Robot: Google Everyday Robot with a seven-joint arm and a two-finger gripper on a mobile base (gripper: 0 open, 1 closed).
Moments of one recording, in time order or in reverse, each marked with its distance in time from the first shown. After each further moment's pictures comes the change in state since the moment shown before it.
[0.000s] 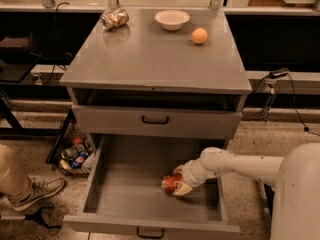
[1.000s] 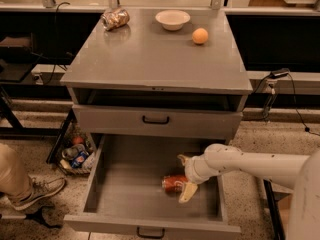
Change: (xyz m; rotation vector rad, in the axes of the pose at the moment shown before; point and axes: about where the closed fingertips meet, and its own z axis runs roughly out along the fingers) arm -0.014 -0.002 -0.047 0.052 0.022 0.005
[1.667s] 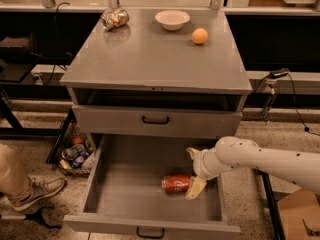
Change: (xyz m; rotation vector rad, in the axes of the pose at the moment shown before) arm -0.018 0.000 -0.076 0.043 0.029 0.056
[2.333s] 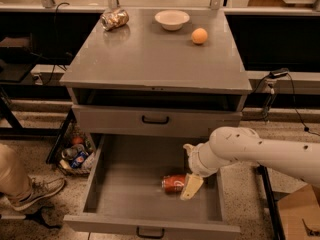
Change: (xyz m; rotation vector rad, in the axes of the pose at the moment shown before) arm -0.052 0.016 -0.050 -0.032 0.051 0.042
